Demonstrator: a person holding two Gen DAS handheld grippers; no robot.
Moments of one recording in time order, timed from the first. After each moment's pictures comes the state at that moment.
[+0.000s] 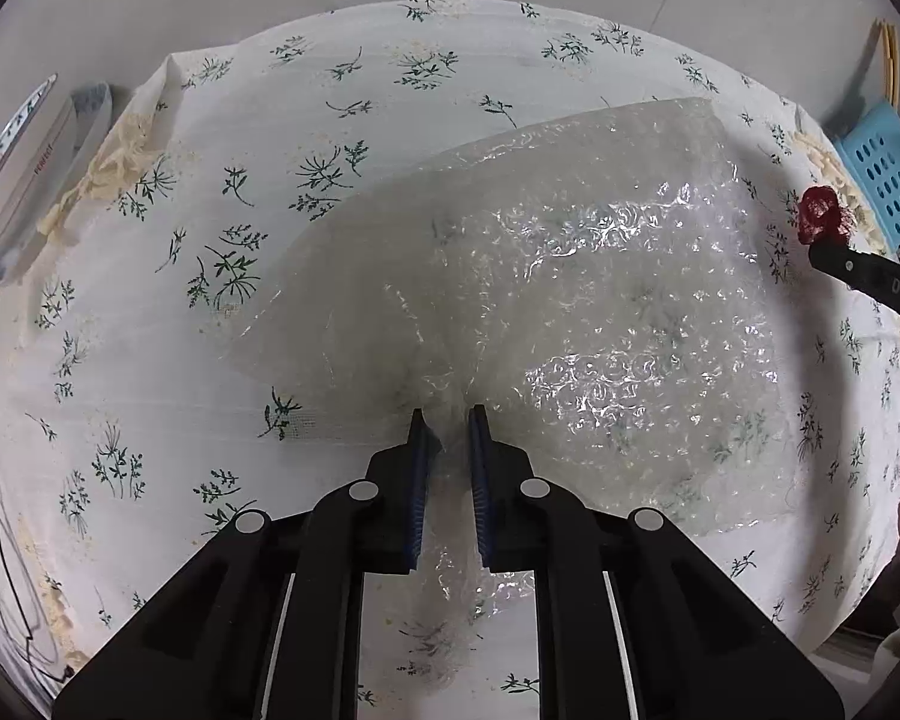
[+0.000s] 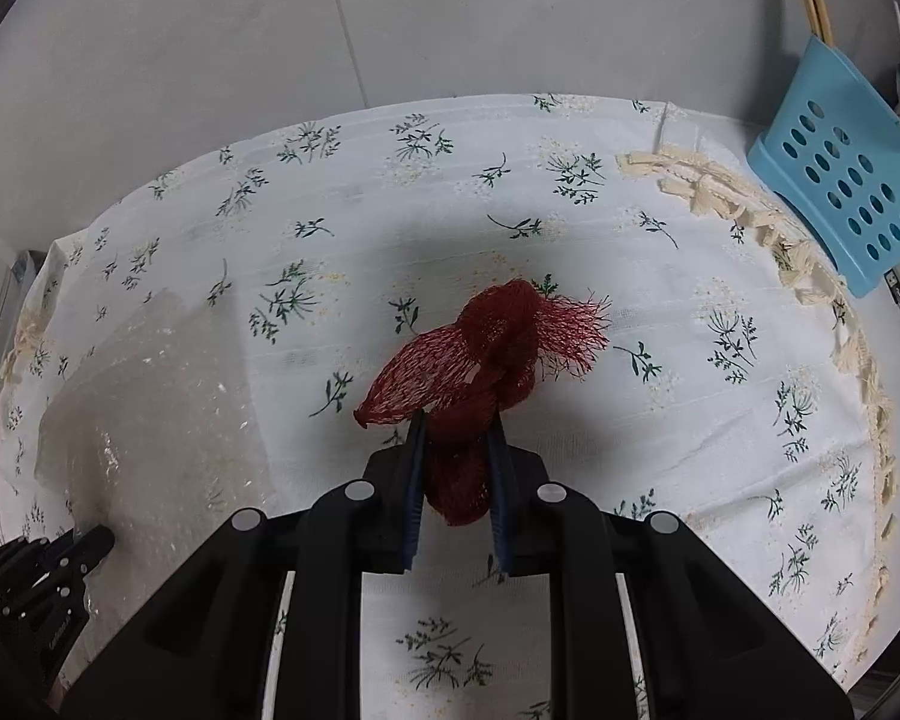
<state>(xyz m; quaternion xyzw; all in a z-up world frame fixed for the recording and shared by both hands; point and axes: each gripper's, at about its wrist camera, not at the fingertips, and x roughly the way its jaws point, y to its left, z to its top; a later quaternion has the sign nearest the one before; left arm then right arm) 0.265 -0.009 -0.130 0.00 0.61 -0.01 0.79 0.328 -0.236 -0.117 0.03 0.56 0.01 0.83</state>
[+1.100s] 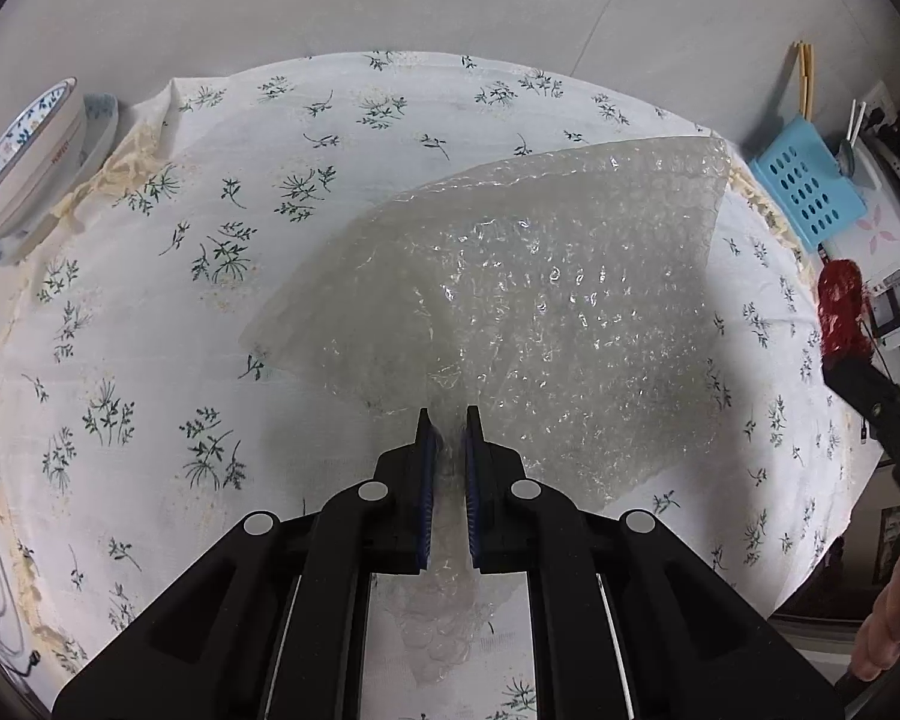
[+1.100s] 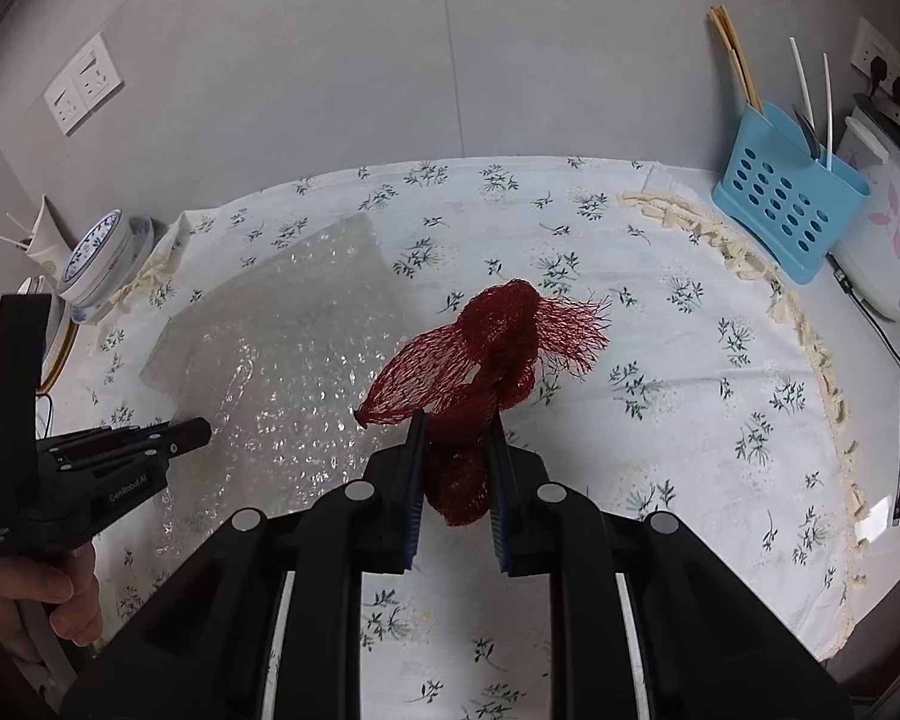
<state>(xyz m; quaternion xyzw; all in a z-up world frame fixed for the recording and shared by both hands) 0.211 0.008 -0.094 -0.04 0.56 -0.07 0.82 0.190 -0.213 -0.041 0.02 0.49 0.06 0.87</state>
